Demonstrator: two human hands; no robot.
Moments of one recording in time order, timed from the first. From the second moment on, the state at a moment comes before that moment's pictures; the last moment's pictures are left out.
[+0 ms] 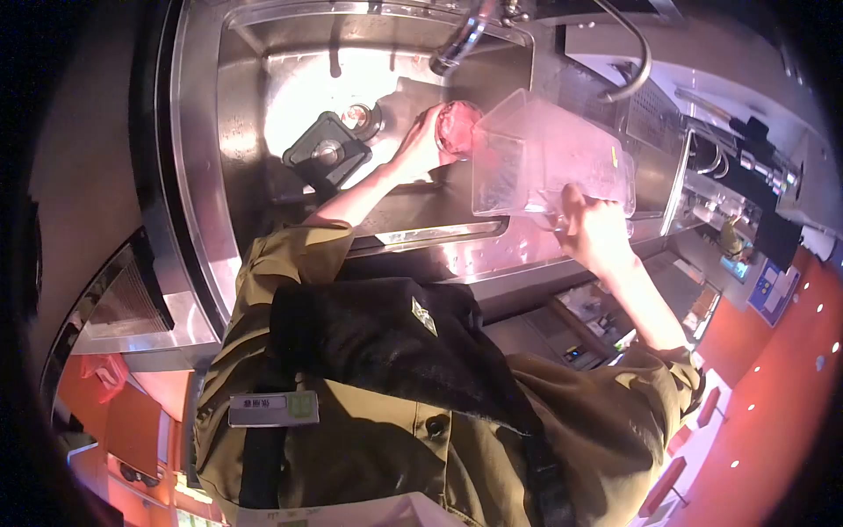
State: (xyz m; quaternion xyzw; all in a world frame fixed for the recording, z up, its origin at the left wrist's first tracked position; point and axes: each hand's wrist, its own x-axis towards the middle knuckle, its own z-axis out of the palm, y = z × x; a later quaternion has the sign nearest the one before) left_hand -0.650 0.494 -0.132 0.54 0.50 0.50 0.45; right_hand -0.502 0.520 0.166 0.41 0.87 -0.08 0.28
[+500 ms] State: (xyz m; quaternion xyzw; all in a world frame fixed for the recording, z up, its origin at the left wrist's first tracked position) left_hand -0.632 0.479 0.026 0.45 0.44 0.50 0.60; right_hand -0.344 0.369 0.190 0.68 0.54 -0.34 -0.35
